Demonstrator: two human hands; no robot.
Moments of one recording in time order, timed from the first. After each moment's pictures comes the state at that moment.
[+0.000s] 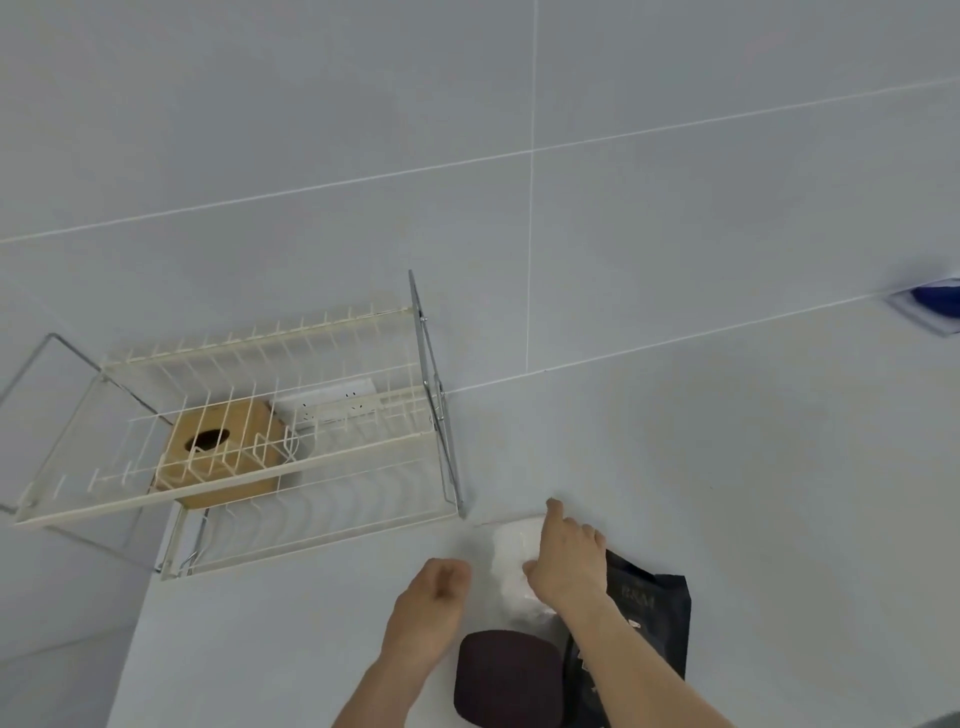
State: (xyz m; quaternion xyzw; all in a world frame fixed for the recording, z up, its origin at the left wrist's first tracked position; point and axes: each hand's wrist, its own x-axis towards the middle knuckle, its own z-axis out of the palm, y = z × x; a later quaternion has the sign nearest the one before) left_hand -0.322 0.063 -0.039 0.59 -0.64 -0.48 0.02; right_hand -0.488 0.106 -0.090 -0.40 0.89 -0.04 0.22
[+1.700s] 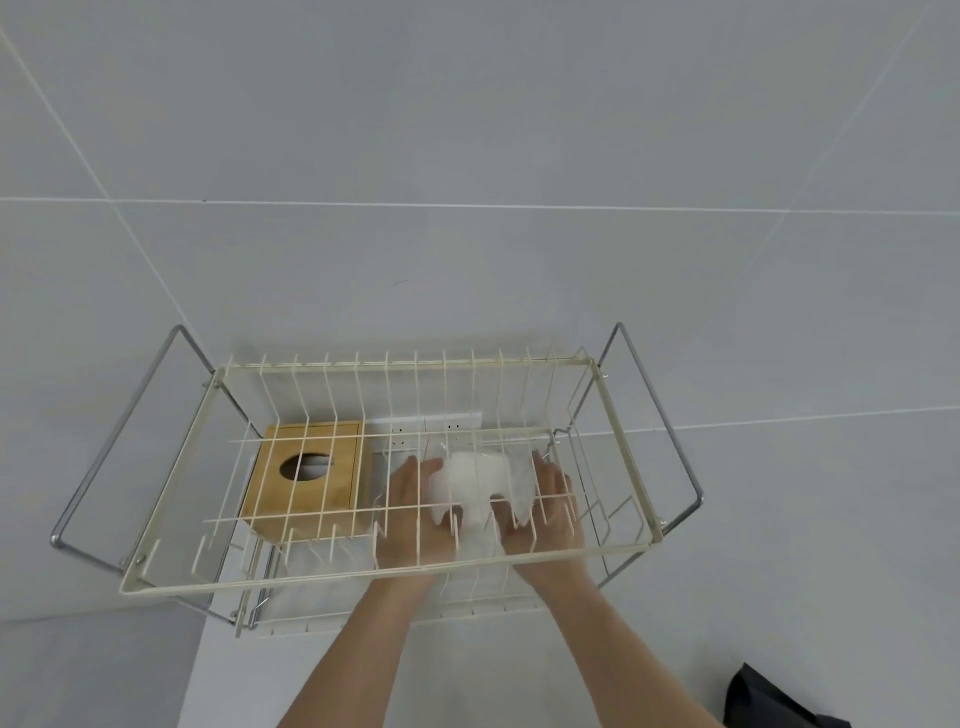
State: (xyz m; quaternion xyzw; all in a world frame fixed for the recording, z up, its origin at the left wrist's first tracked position) left_hand -0.248 -0.168 -0.069 0.53 -0.71 -0.35 0.29; right_hand -0.381 -0.087 -0.073 -0.44 0.84 -0.30 0.08
